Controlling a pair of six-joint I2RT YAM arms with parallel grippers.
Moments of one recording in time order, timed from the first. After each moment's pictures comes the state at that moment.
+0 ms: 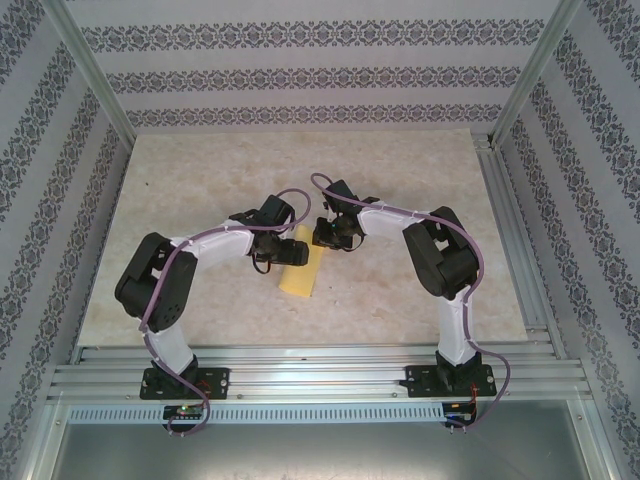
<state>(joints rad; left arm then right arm) -0.55 1.78 1.09 -0.49 0.16 -0.43 0.57 2.07 1.35 -0.42 -0.30 0.63</state>
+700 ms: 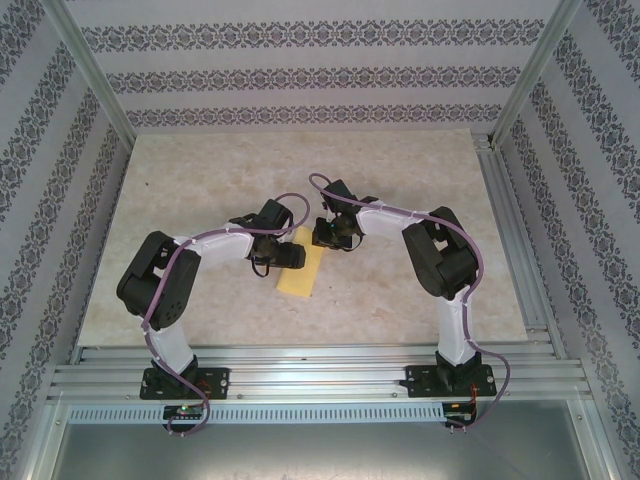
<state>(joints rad) -0.54 1.79 1.04 -0.44 0.15 -0.44 0.57 2.07 1.37 -0.44 -0.28 0.63</state>
